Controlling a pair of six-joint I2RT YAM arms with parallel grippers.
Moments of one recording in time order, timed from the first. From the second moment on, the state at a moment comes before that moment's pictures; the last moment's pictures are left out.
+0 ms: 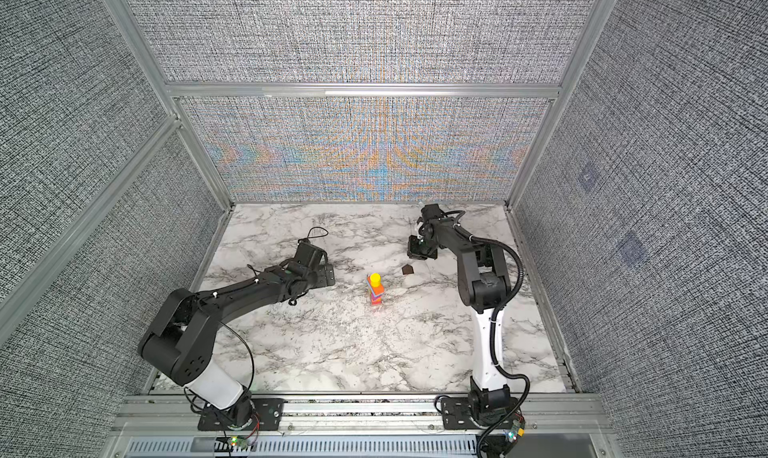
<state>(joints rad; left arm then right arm) -0.55 1.64 0.94 -0.26 -0.26 -0.57 0.20 2.24 1.71 -0.69 -0.31 0.26</state>
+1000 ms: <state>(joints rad) -0.55 1.47 0.83 -0.27 -0.23 -0.63 0.22 2.09 1.48 -0.68 -0.32 0.26</state>
